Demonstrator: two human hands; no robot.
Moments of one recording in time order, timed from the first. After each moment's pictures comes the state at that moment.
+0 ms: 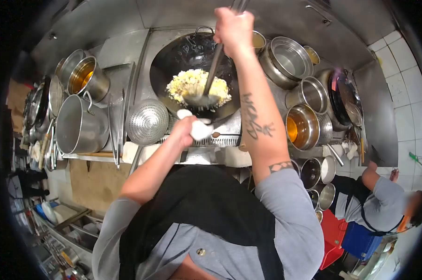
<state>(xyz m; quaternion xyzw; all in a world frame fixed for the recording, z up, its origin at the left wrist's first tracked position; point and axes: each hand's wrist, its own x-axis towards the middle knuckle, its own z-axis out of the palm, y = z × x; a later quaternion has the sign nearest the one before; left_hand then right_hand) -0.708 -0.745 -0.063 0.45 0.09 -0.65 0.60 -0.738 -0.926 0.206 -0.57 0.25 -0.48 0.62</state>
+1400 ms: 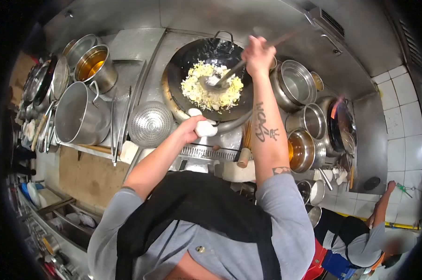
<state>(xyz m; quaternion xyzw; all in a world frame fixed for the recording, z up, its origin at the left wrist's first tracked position) -0.666 -0.780 -0.102 0.35 0.06 -0.71 0.60 -0.716 -1.000 0.132 -0.54 0.18 -0.53 0.63</state>
